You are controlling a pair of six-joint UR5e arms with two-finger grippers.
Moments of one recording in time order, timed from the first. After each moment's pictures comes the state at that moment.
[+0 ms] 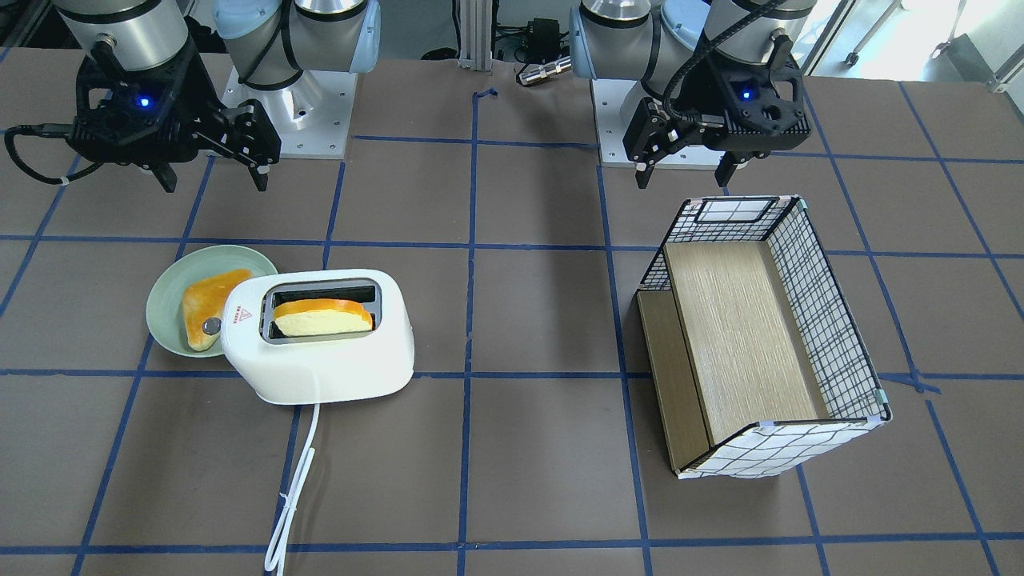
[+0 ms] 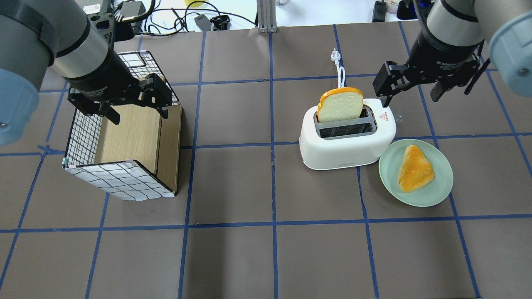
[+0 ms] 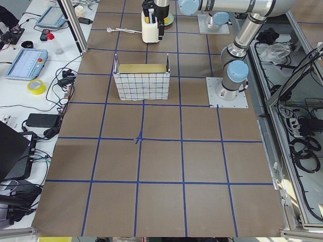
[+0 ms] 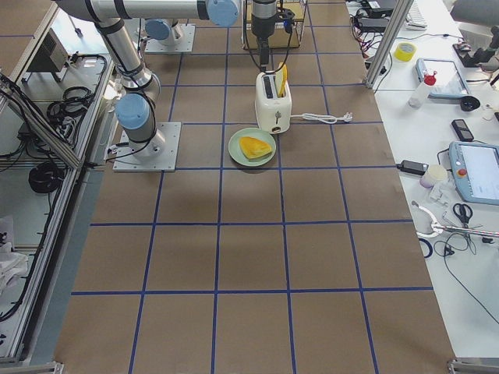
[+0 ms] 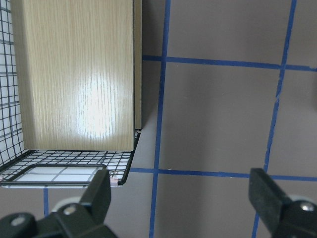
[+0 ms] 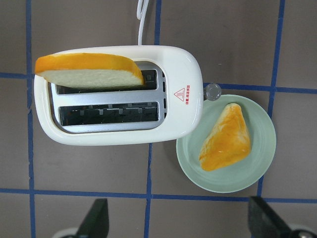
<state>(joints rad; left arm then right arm) -1.58 -1.46 -1.67 -1.53 1.56 -0.10 1.54 -1.64 1.63 -1.57 -1.60 -0.09</state>
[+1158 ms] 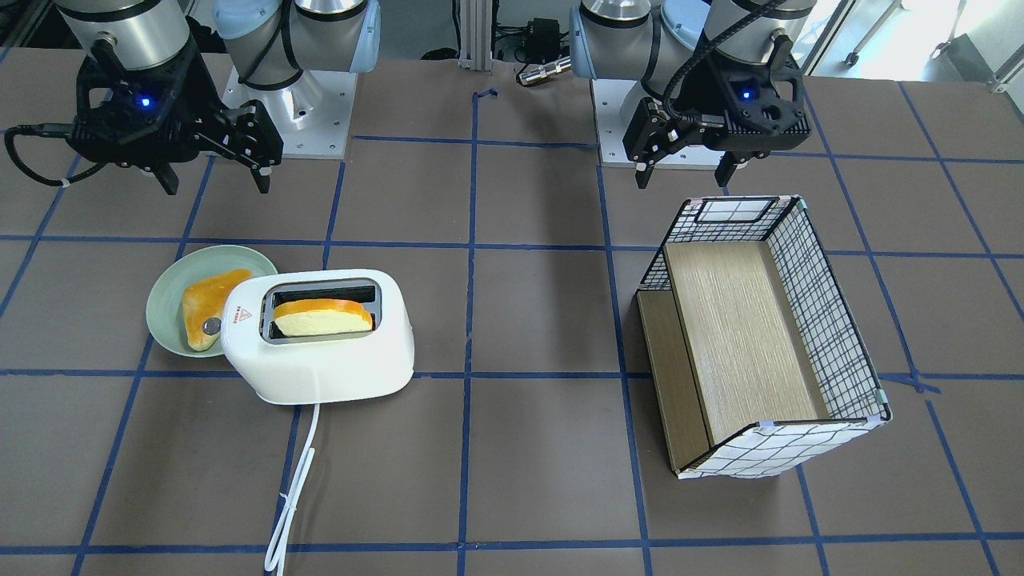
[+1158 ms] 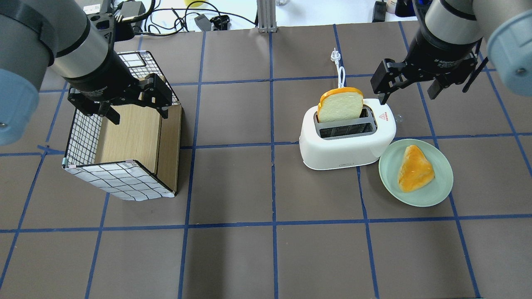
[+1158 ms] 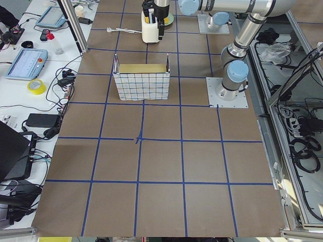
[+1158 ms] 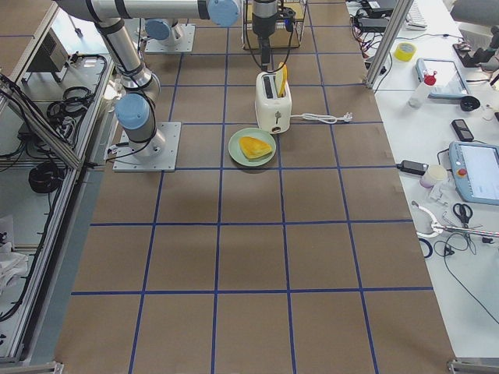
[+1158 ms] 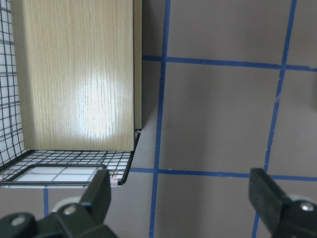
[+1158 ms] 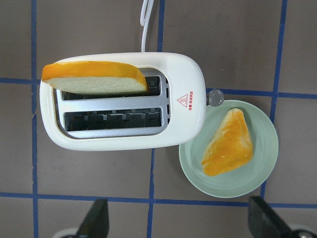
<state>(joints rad) -1.58 -1.46 -1.67 -1.53 1.56 -0.10 1.54 -1.63 1.62 -1.59 -1.59 -0.09</state>
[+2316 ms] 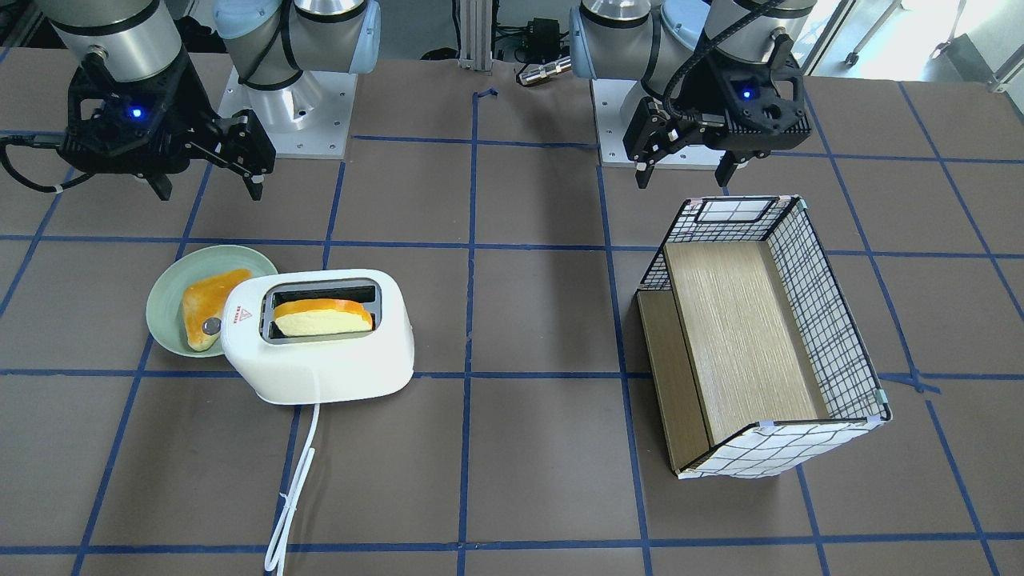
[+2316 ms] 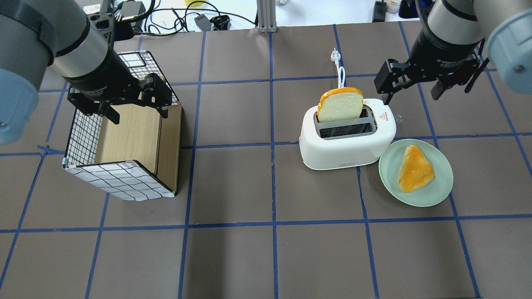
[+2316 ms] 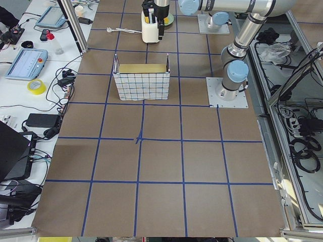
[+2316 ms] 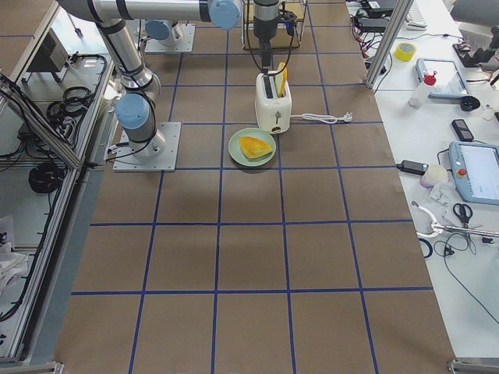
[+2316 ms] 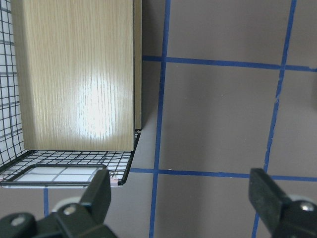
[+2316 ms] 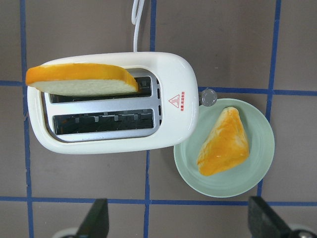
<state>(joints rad) -1.58 -1.46 -1.67 -1.53 1.56 -0.10 1.52 -1.62 1.63 -1.59 -1.60 -0.09</state>
